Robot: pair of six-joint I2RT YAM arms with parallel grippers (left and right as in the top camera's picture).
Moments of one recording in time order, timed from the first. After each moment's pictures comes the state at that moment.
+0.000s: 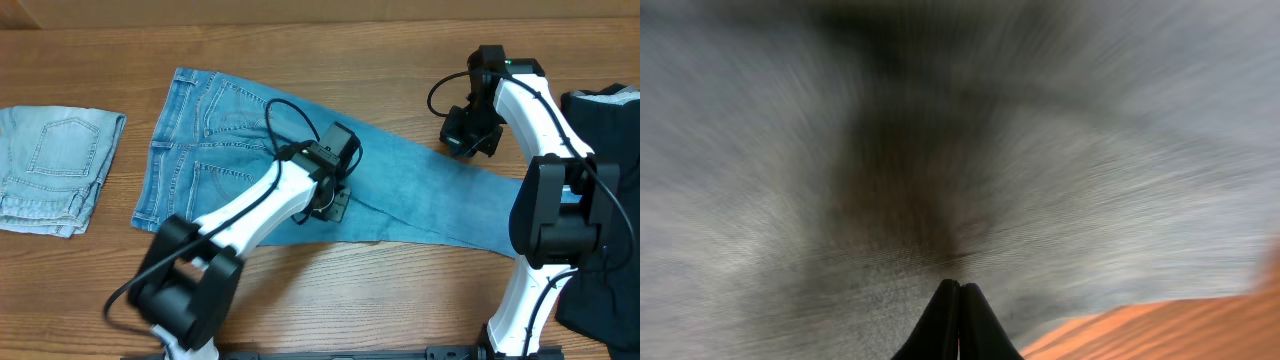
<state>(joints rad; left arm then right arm) -0.63 1.88 1.29 -0.85 0.05 -0.28 0.00 2.14 1.72 -1.18 -0.09 0.46</state>
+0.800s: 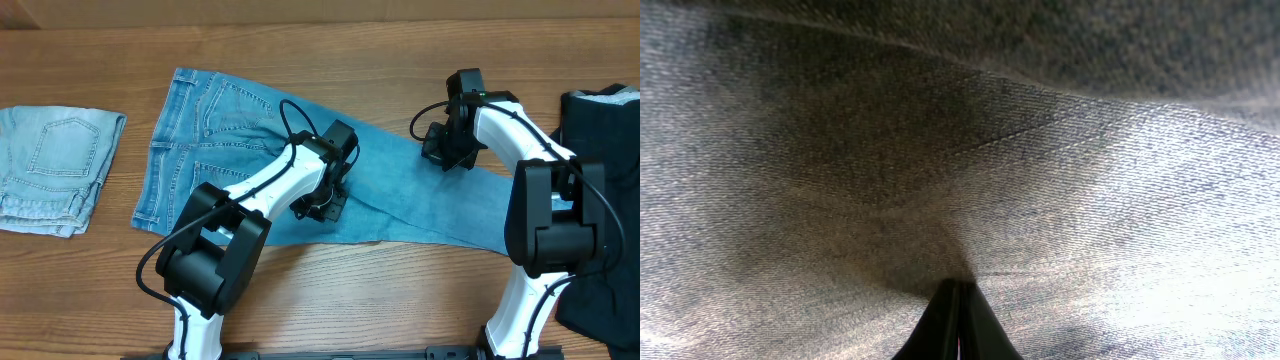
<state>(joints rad) -0.60 2.05 1.39 -0.94 0.09 -0.20 0.07 2.09 1.45 -0.82 -0.10 0.44</state>
